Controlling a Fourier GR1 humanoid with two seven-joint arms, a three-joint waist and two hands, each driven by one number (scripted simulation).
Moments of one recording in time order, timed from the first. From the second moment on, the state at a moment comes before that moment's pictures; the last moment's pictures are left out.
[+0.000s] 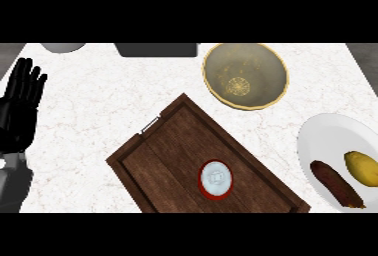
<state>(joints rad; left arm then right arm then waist) -0.23 0.40 0.11 -1.48 0.25 0.12 -0.05 0.41 -0.66 -0.43 -1.81 0.88 0.28 -0.82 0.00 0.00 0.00</state>
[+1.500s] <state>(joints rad) -0.24 0.33 0.18 -1.52 0.16 0.06 0.01 0.10 -0.55 -0.31 -1.40 1.15 0.15 -0.89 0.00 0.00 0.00</state>
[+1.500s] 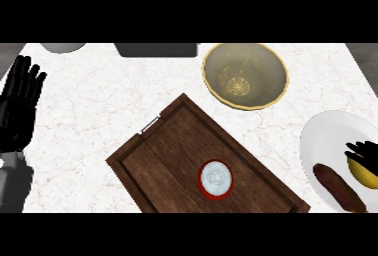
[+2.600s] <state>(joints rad) -0.24 0.32 0.23 -1.50 0.15 0.02 0.00 -0.03 -0.54 -0.33 -1.23 1.16 -0.02 -0.97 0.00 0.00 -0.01</state>
